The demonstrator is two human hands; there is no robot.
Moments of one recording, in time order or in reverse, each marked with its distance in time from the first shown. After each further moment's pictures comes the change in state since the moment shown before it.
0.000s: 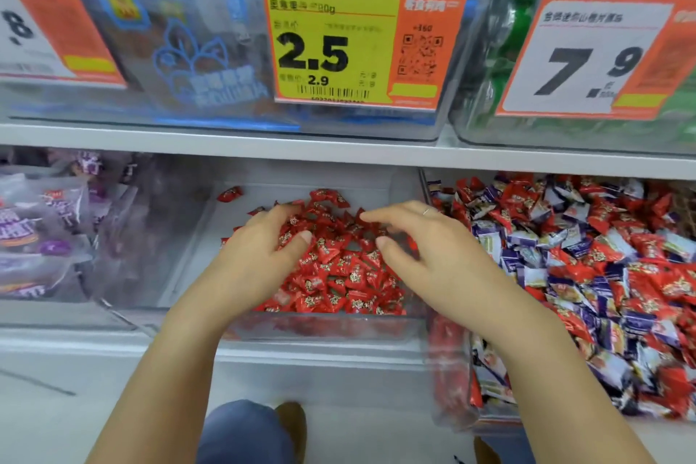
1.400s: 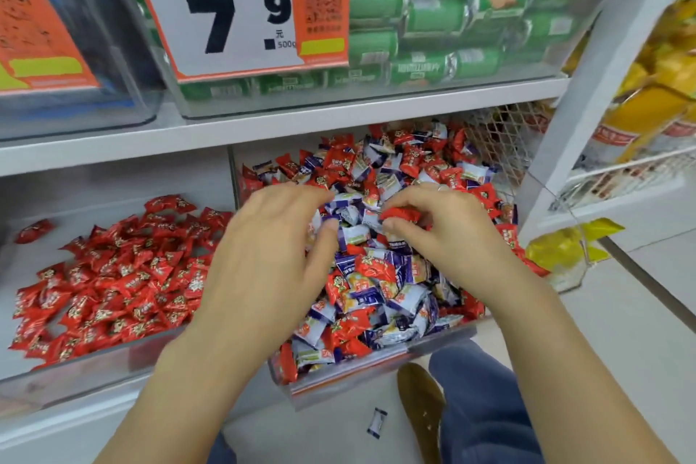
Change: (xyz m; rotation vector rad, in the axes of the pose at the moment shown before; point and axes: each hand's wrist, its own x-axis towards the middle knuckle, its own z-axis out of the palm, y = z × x) left_hand -0.029 0.163 0.093 0.164 0.125 0.563; right_hand -0.106 0.120 -0.081 -0.107 0.250 0.333
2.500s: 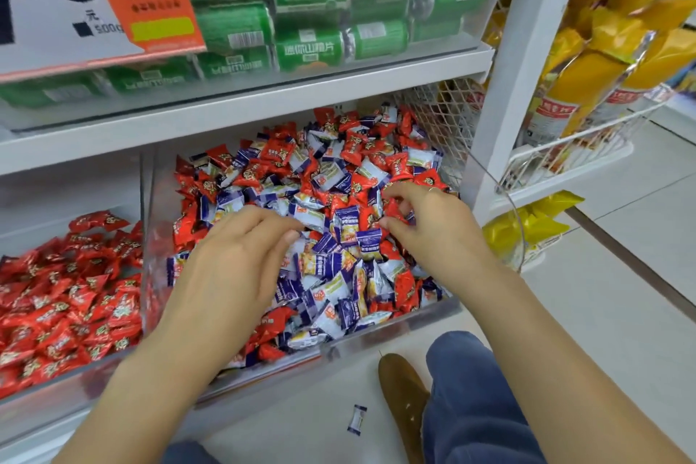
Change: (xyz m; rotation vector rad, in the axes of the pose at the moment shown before) left_hand 0.011 0.004 0.052 -0.037 -0.001 0.148; right_hand -0.010 0.063 -0.001 -0.167 0.036 0.241
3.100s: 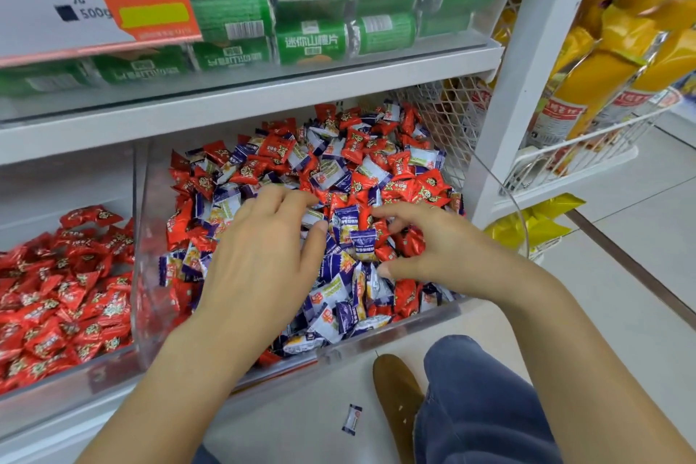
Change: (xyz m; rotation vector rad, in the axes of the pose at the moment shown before) left_hand 0.022 0.027 0.008 0.028 -0.137 -0.196; right_hand -0.008 0.008 -0.021 0.234 -0.440 -0.028
